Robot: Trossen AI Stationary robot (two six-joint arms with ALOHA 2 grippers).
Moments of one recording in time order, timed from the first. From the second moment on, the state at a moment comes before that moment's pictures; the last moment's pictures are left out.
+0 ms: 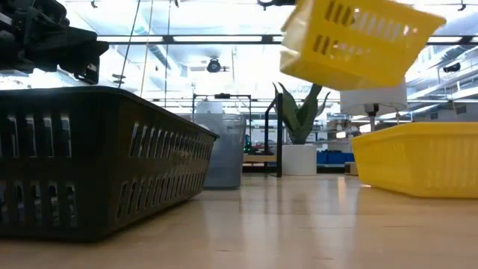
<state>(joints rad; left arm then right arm) -0.19 0.02 0.01 0.08 -0.08 -0.04 0.18 1.67 1.48 -1.05 0.08 0.10</state>
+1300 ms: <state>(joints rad) -0.19 0.02 0.01 0.08 -0.08 -0.04 0.12 1.40 1.00 -0.97 0.00 0.25</state>
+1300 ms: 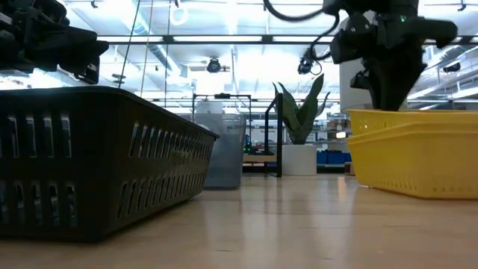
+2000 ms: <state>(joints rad) -0.19 0.02 0.01 0.08 -0.08 -0.04 0.32 1.55 1.27 -0.95 0.10 0.53</state>
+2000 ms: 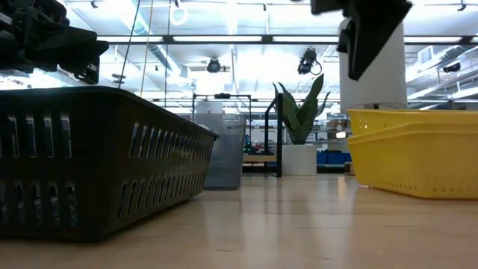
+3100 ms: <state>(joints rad) -0.19 0.02 0.01 0.08 -0.08 -0.04 0.52 2.36 2.36 -1.11 0.13 0.46</state>
